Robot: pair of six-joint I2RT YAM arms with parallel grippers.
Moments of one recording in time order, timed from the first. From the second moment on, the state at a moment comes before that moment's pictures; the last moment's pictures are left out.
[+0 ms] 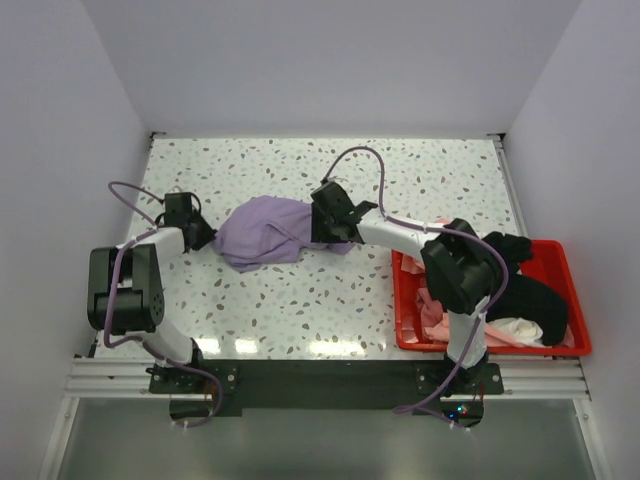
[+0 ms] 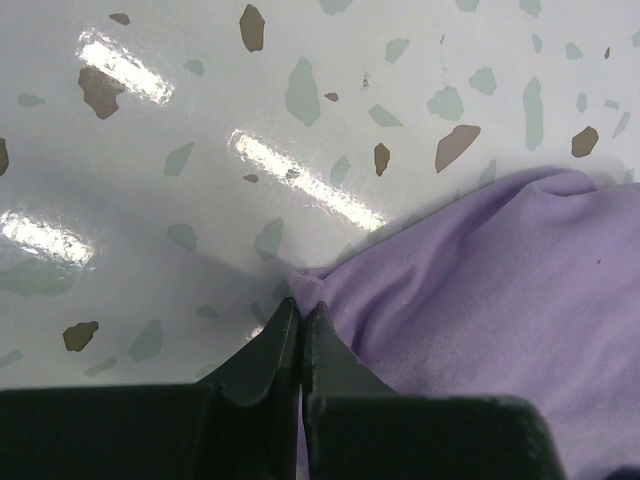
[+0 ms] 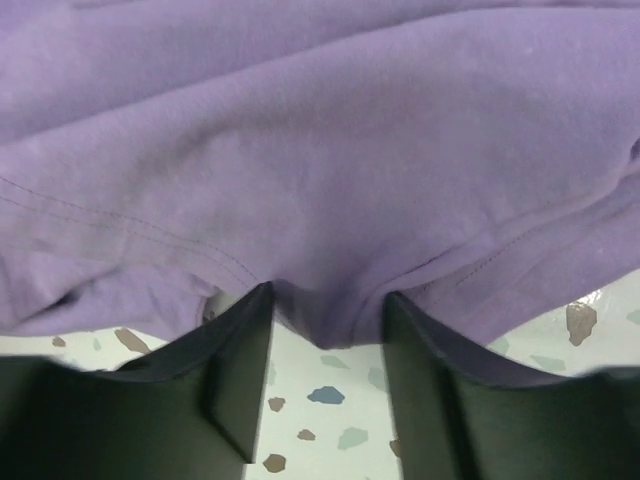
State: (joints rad) left arm 0.10 1.63 0.79 -0.05 0.00 -0.60; right arm 0.73 1.94 1.36 -0.34 0.19 0.64
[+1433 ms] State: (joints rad) left arm 0.10 0.77 1.66 -0.39 -0.03 -0.65; right arm 0.73 1.19 1.93 -0.58 -0.07 0.40
